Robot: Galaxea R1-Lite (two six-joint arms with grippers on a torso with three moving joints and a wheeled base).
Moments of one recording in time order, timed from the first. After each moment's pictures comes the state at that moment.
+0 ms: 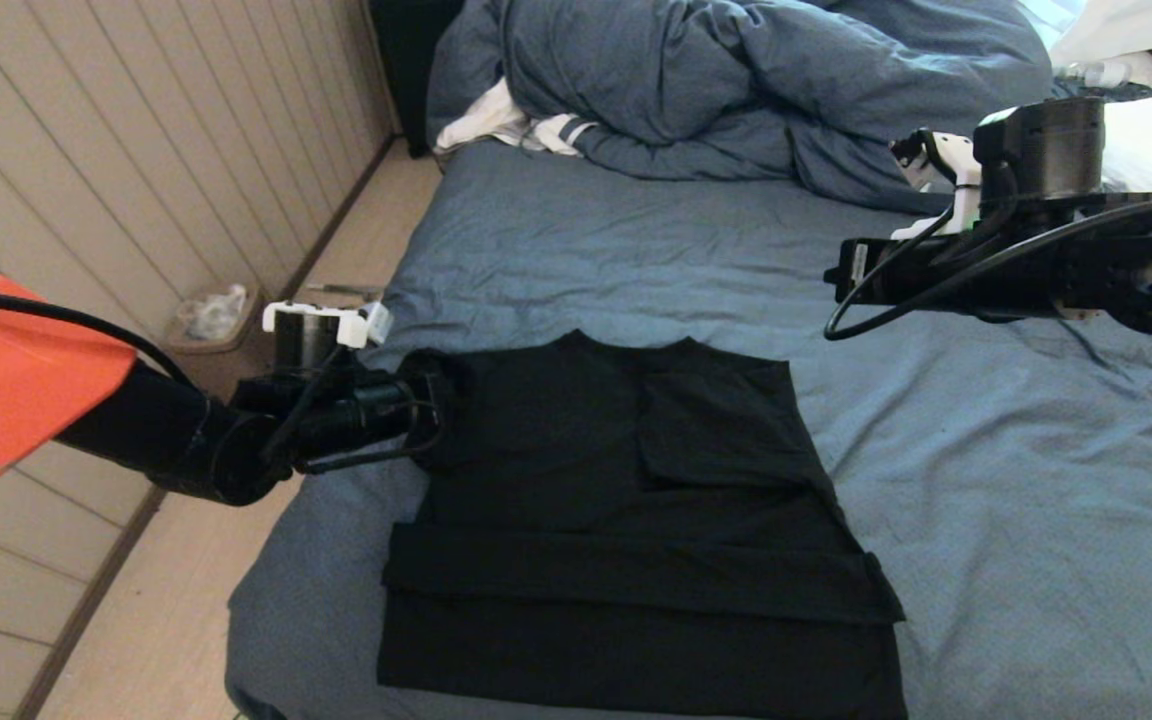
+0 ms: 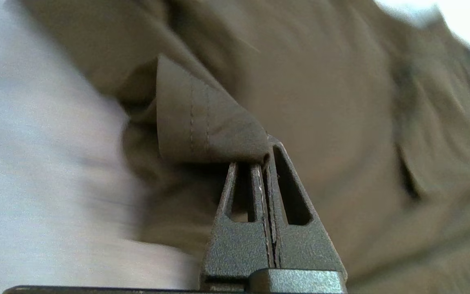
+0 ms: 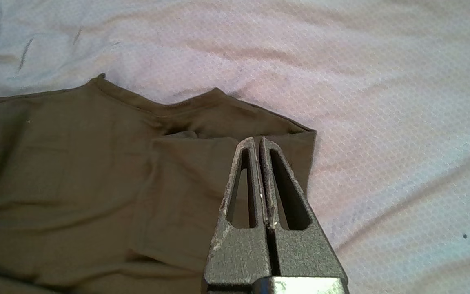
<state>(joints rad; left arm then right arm) -0.33 2.05 -1.07 -0.60 -0.22 -0.36 0.19 1.77 -1.45 -0.03 0.01 0.10</state>
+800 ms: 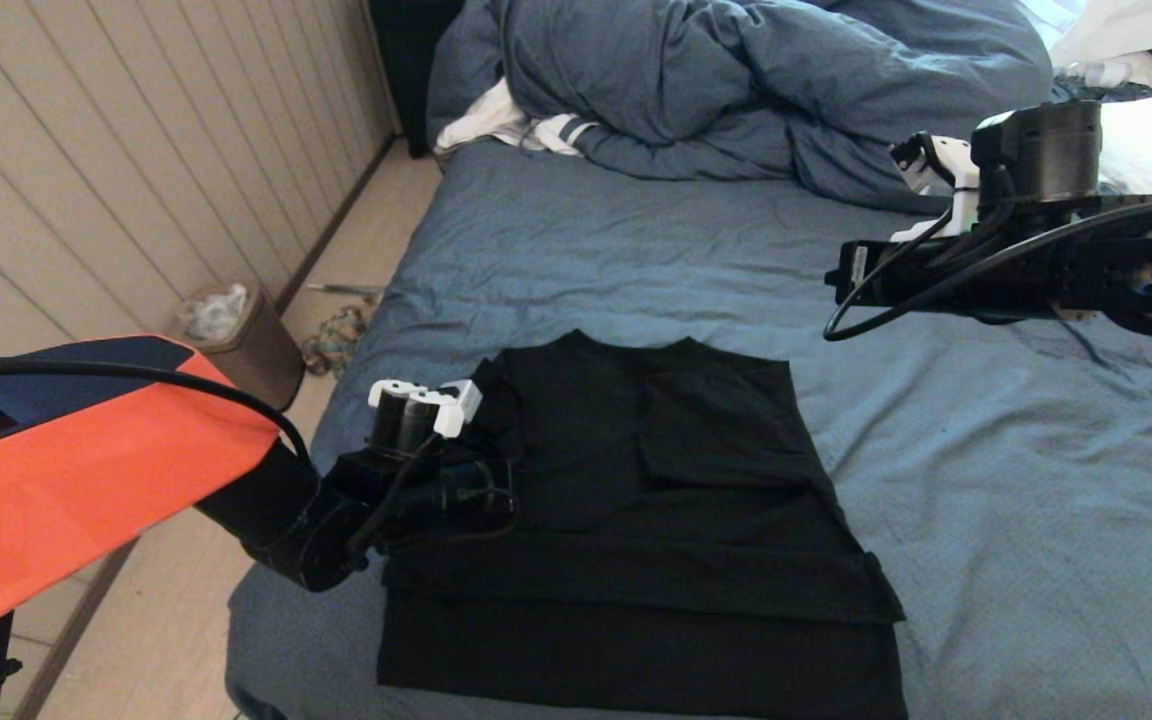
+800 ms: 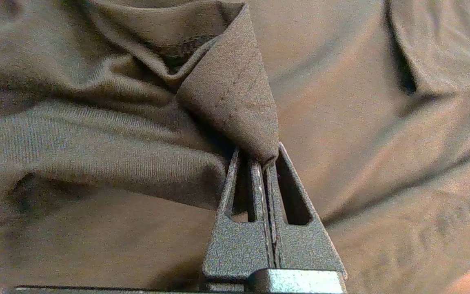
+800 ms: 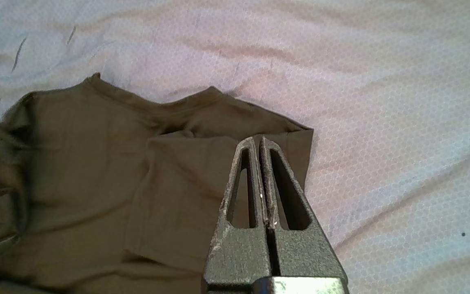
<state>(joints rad) -0.52 2.16 -0.95 -0.73 -0.16 -0.36 0.19 1.77 -1.45 -0.03 0.01 0.10</state>
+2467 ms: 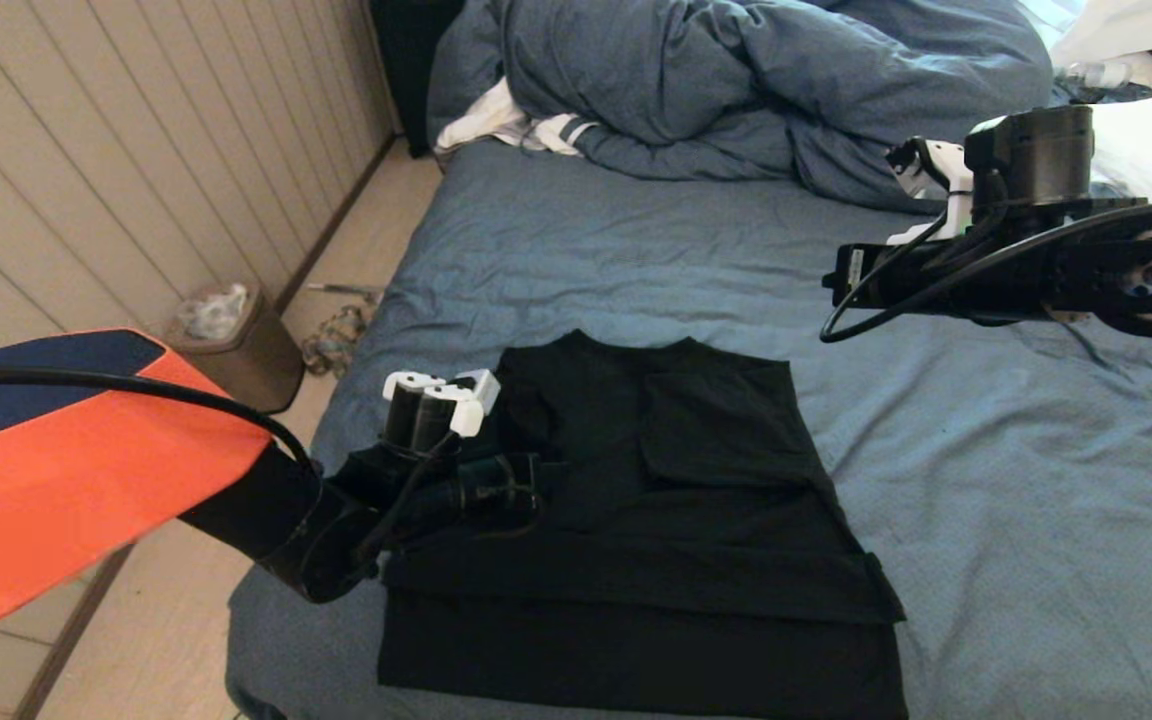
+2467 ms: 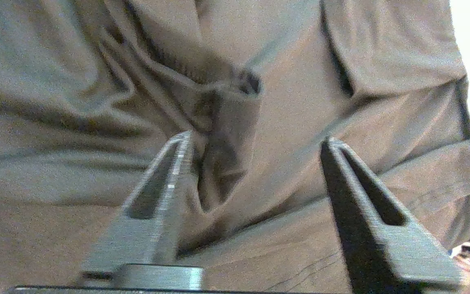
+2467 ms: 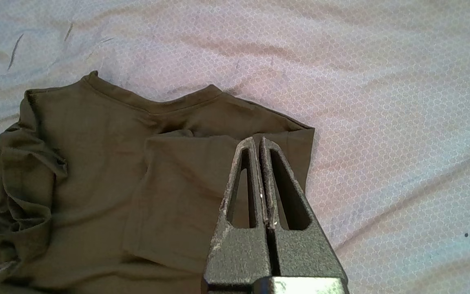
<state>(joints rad) -0.60 2.10 -0.95 -0.73 -0.12 -0.40 0.18 1.79 -1.46 -0.03 0.01 0.10</state>
